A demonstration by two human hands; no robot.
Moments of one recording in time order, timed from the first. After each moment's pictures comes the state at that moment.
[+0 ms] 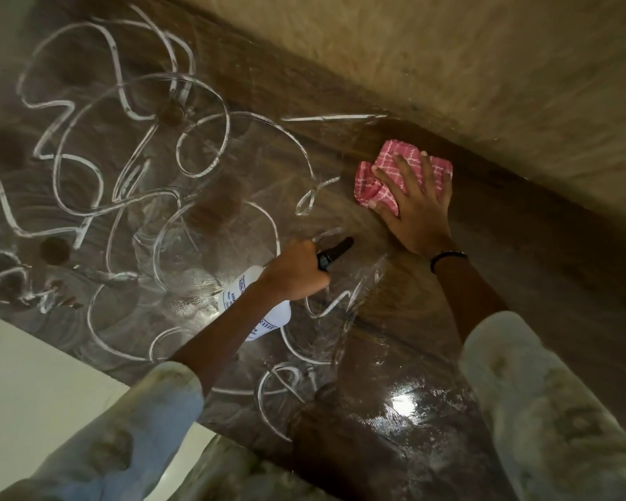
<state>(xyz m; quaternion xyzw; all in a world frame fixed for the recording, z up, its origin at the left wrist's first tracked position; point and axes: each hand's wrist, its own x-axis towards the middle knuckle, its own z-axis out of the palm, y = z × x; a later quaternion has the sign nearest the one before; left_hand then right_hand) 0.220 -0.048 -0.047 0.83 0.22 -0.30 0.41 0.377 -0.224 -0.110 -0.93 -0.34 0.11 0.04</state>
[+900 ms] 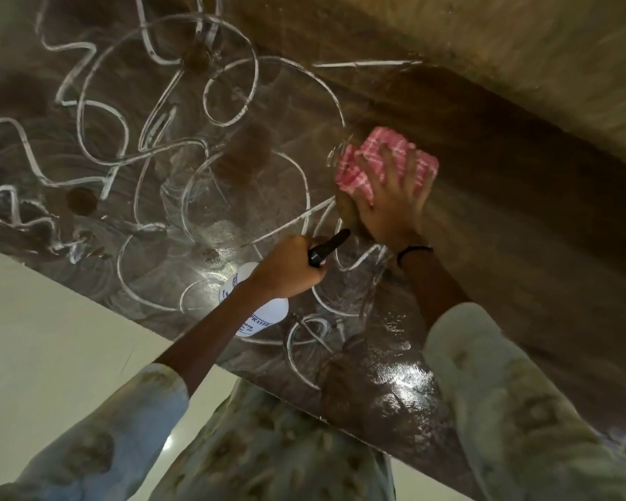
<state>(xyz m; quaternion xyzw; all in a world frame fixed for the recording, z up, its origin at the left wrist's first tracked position) 0.129 -0.032 -0.041 0.82 0.24 -0.26 0.44 0.272 -0.170 -0.112 -0.95 -0.28 0.13 0.03</state>
